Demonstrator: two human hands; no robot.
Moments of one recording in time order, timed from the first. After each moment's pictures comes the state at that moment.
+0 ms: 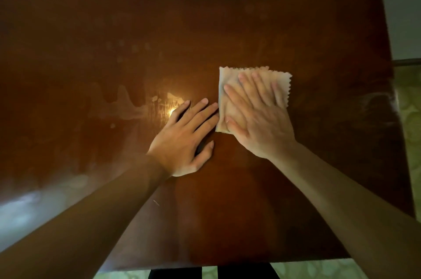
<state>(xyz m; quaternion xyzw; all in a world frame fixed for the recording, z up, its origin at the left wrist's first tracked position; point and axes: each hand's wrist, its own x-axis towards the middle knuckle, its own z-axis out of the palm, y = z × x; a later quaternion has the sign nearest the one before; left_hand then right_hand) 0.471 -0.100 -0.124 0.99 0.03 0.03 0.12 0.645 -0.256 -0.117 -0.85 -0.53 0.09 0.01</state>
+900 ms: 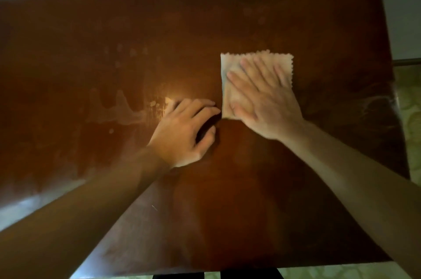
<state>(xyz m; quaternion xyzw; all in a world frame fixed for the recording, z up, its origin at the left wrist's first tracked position) 0.500 -0.090 -0.097 0.98 0.07 0.06 0.19 0.692 -0.239 -0.114 -0.82 -0.56 0.09 0.00</state>
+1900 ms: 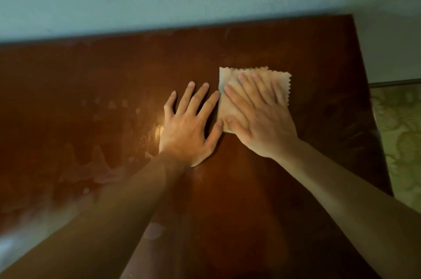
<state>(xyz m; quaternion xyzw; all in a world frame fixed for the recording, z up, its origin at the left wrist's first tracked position) 0.609 -0.067 -0.118 0.97 0.20 0.03 0.12 0.757 -0.211 -0.116 -0.85 -0.53 0.08 0.01</state>
